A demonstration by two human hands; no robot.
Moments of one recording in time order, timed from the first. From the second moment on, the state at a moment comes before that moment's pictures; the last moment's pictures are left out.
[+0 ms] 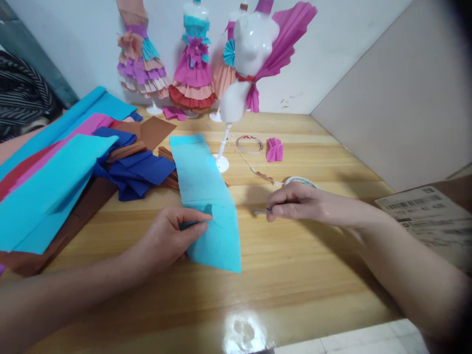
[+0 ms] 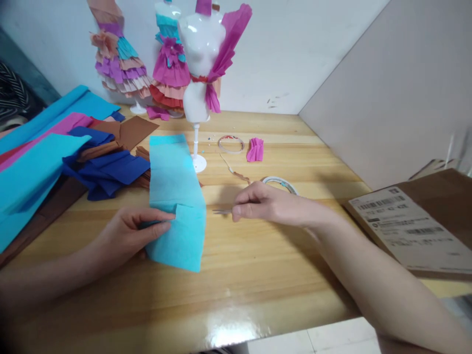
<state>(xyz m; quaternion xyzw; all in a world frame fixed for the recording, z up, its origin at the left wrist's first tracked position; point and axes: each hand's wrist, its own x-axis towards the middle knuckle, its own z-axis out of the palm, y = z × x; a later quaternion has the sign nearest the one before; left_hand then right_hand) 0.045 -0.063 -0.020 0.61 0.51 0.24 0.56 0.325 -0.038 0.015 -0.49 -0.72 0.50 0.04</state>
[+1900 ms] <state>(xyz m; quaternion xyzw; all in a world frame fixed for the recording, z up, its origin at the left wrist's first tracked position) 0.038 -0.056 -0.023 0.64 0.41 0.15 0.63 0.291 -0.043 0.003 -0.39 -0.76 0.52 0.04</state>
